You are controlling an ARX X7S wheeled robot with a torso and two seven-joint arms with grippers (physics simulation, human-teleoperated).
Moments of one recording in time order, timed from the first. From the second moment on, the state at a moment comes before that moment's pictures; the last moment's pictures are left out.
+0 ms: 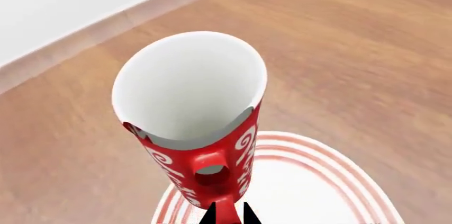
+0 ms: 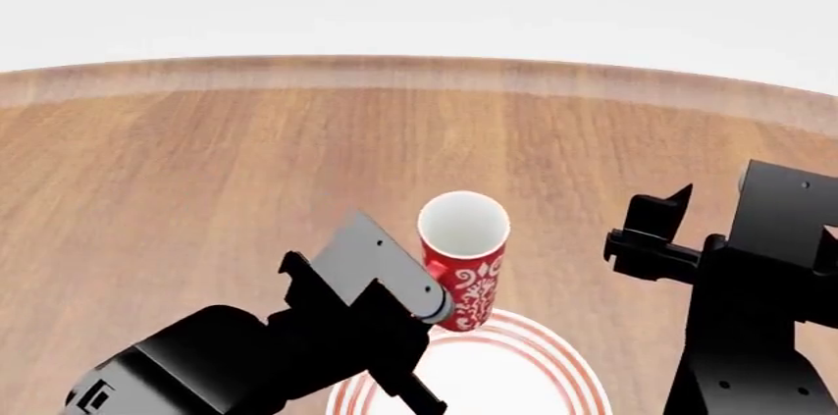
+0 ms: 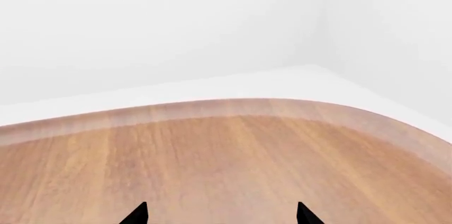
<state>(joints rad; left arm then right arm) -0.88 -0.02 0.65 -0.44 -0.24 -0.70 0.30 0.64 0.25 0.06 -0.03 0.26 0.79 0.33</state>
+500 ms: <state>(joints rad) -1.01 0.00 1.06 -0.65 -0.63 -0.48 0.20 0.63 0.26 0.07 -0.02 0.27 0.78 0.33</state>
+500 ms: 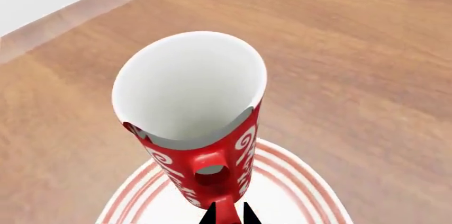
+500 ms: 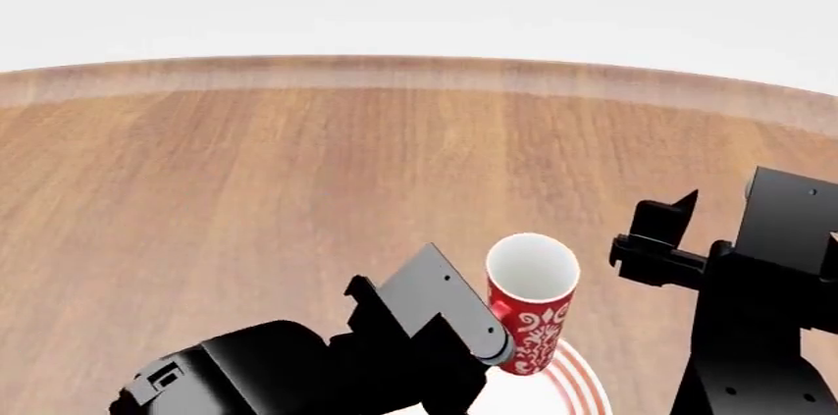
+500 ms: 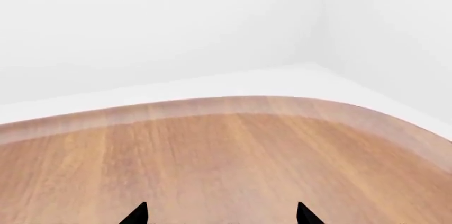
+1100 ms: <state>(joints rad) -1.12 0.00 1.52 -0.89 -1.07 -0.26 0.13 0.61 0.26 0.06 0.02 0.28 0.73 0.33</state>
